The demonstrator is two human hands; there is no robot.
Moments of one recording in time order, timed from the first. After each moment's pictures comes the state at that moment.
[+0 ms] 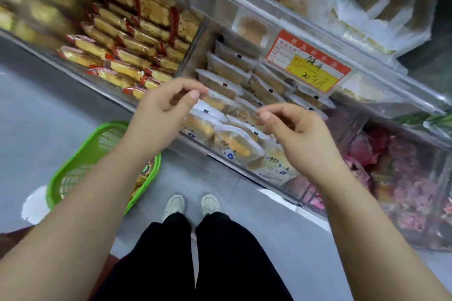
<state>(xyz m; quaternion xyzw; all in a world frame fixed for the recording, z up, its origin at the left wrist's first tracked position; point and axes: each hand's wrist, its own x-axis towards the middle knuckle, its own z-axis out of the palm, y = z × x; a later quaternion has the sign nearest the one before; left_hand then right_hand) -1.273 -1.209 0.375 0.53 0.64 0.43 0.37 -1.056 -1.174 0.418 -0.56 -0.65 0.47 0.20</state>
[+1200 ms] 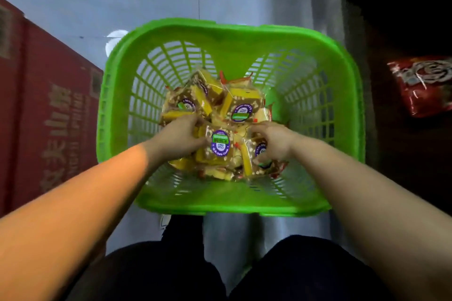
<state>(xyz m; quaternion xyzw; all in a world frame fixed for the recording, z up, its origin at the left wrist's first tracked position) -1.520 -1.464 -0.206 0.09 0.88 0.24 0.41 -1.474 -1.236 -0.232 0.02 -0.88 0.17 -0.45</state>
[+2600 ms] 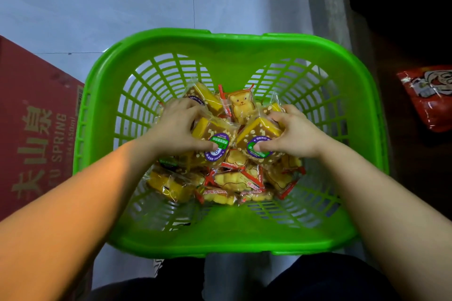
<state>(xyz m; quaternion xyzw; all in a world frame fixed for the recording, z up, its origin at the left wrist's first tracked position) -1.574 -1.460 -0.239 0.25 0.91 0.19 0.26 -1.501 -1.209 -0.230 -0.10 -0.90 0.30 -0.28</state>
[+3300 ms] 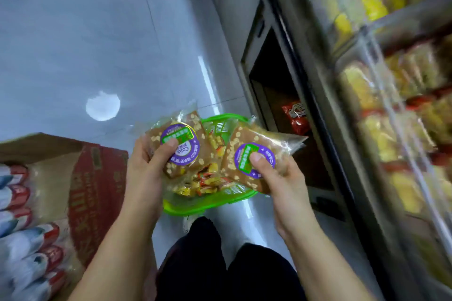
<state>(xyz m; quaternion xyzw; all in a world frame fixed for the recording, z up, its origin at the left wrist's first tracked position) -1.531 -1.443 0.185 -0.14 0.65 0.72 0.23 -1.421 -1.281 0.226 -0.45 -0.50 0.74 0.08</state>
